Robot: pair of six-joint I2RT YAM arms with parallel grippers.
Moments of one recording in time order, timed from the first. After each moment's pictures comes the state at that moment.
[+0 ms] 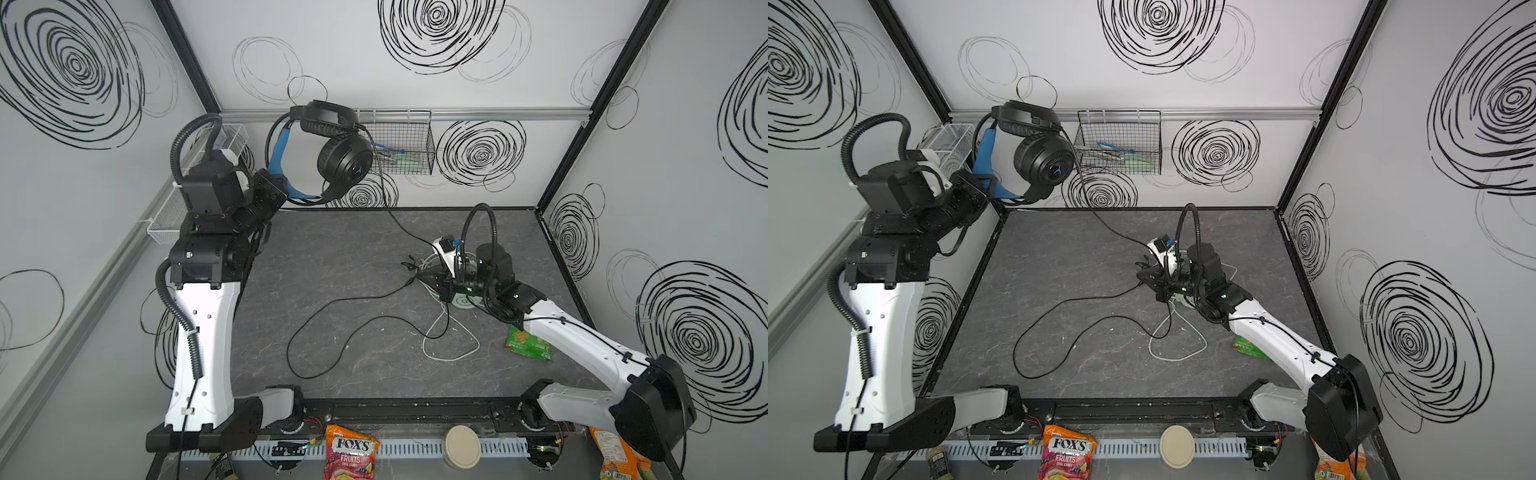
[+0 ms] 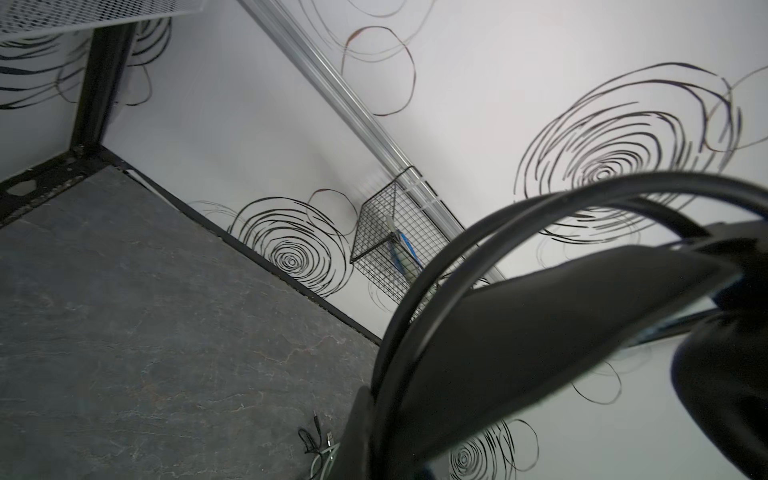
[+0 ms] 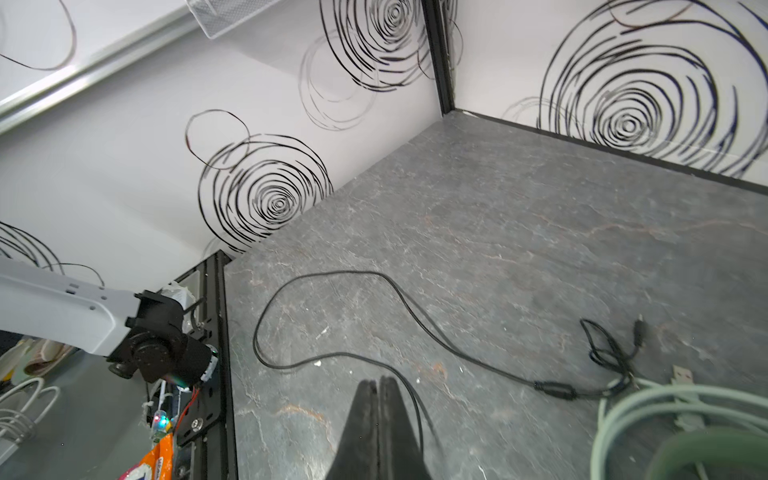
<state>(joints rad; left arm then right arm) 0.04 1.29 1.86 -0.83 0.13 -0.84 0.61 1.19 0.85 -0.03 -0.54 0.13</state>
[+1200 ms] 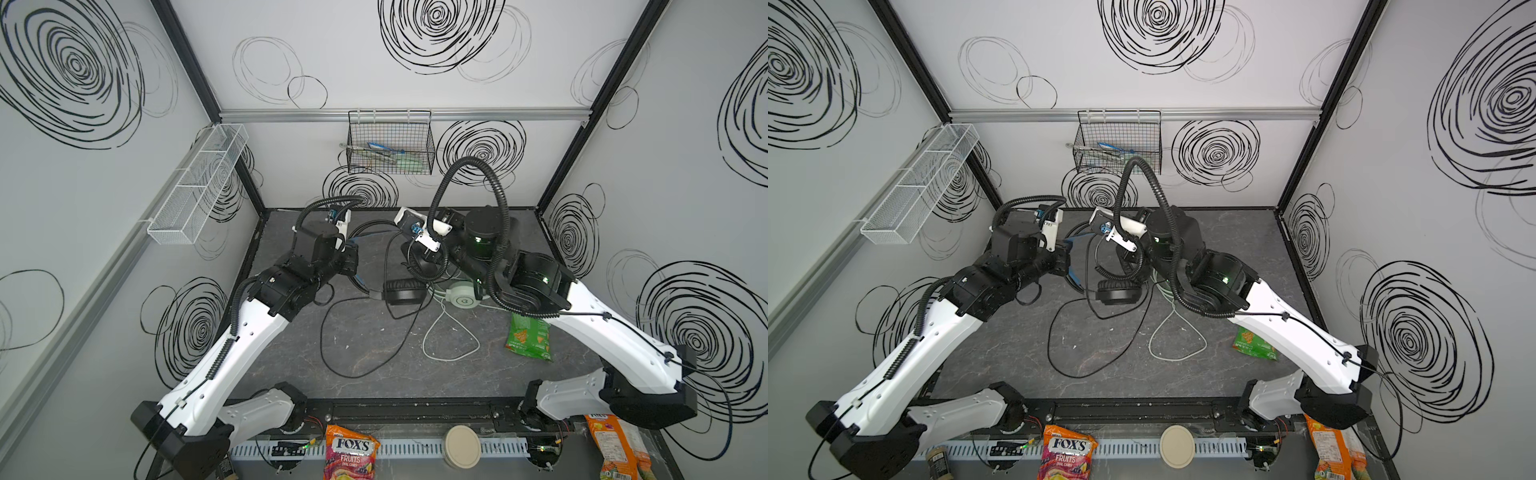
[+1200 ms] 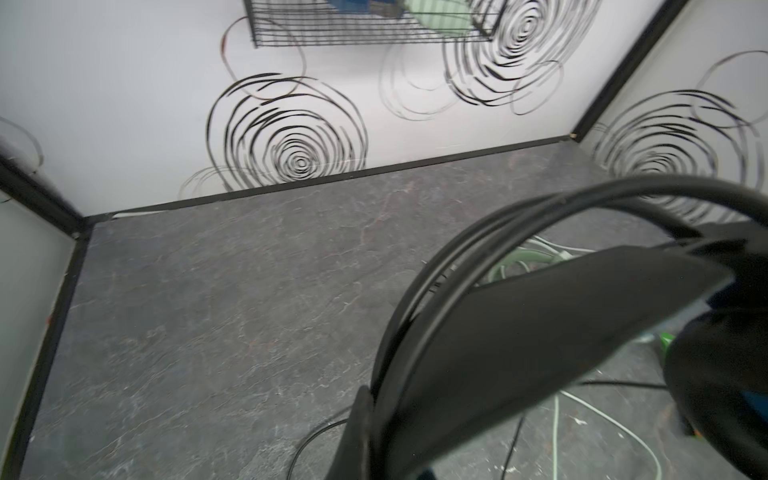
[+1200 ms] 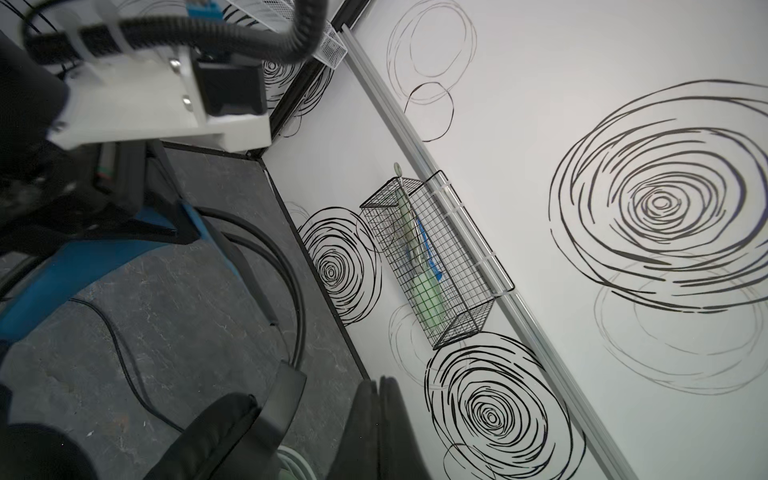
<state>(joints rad) -0.51 1.10 1.29 -0.70 -0.13 -0.19 1.01 1.37 1.71 -0.54 0.43 -0.71</state>
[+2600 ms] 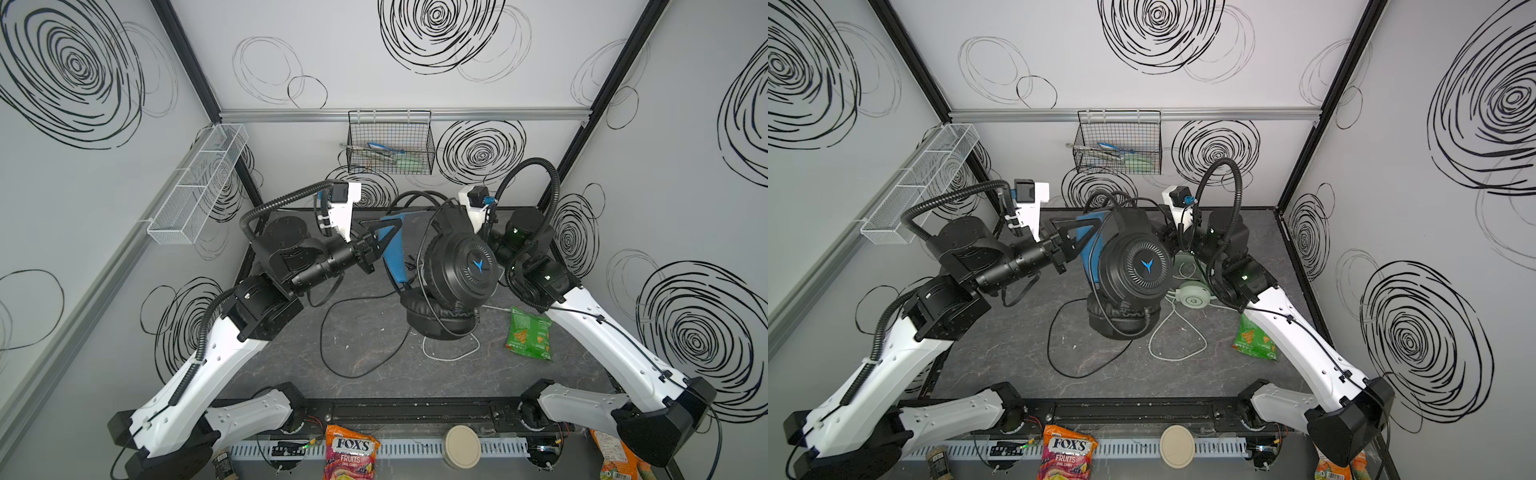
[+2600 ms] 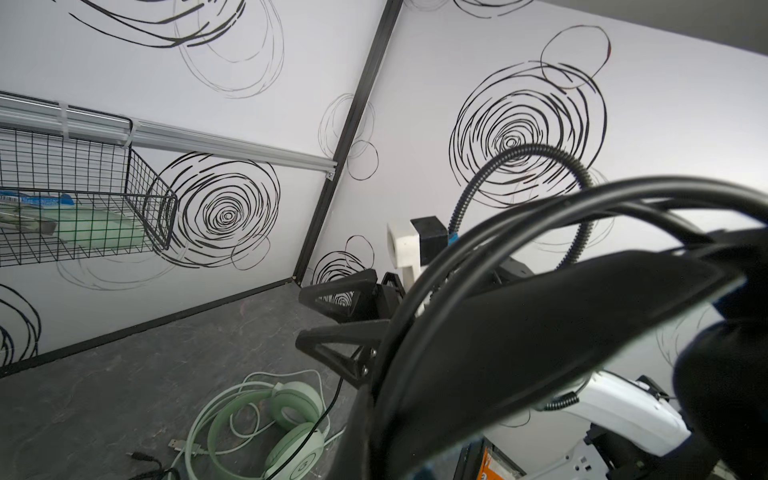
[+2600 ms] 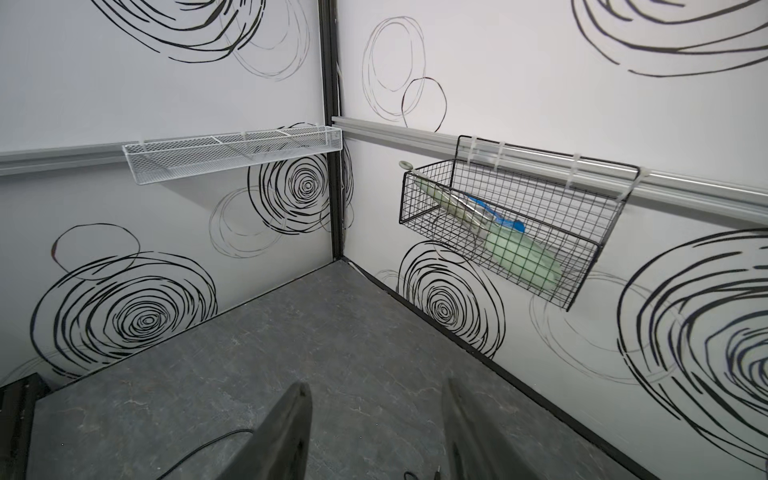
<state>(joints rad) -0.69 1.07 1.45 -0.30 0.25 -0.47 0.58 1.18 1.21 -0.03 -0.28 -0.02</state>
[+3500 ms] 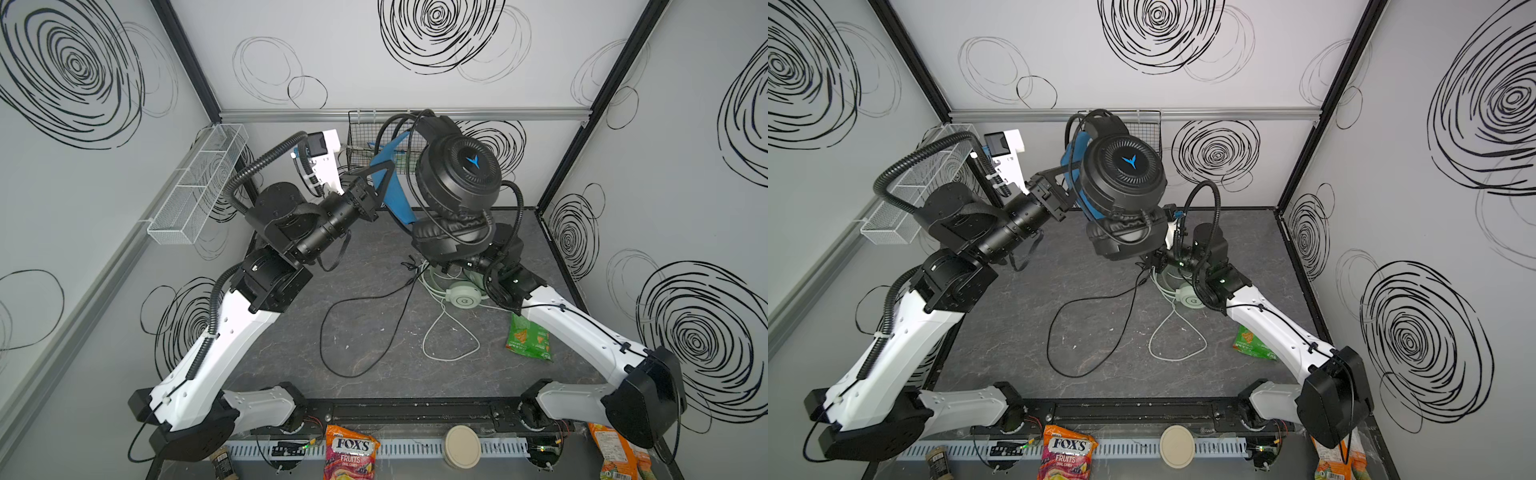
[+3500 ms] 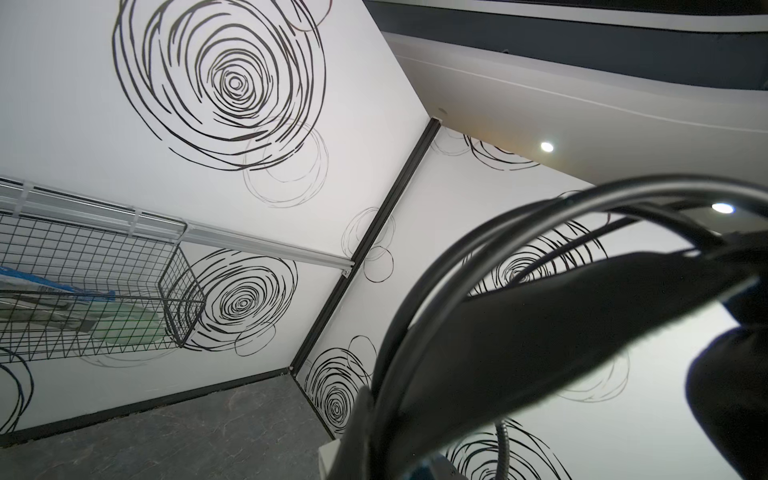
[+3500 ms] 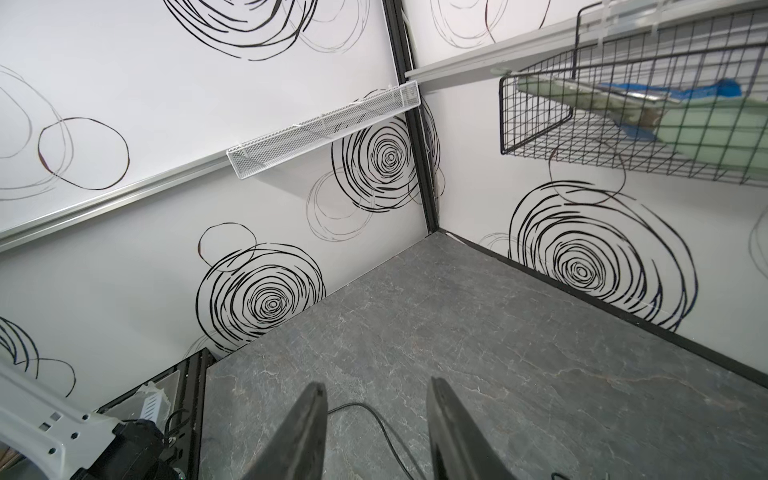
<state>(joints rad) -0.63 1.25 1.71 -0.19 0.10 -0.61 0.60 1.28 1.00 0.25 -0.54 0.25</state>
